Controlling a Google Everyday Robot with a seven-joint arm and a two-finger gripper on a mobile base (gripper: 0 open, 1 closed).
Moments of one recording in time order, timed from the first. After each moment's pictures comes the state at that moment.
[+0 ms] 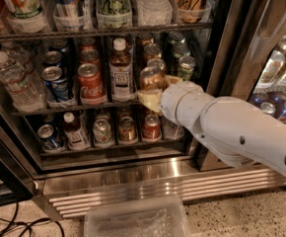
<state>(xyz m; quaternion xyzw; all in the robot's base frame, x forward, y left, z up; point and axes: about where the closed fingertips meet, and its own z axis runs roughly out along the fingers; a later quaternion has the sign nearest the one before) 0.586 -0.058 0.873 -0.26 0.75 0.06 0.60</state>
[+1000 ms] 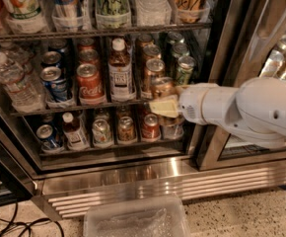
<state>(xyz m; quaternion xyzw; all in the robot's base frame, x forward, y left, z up) 0.568 -0.079 0.845 -0.30 0.79 0.16 0.50</state>
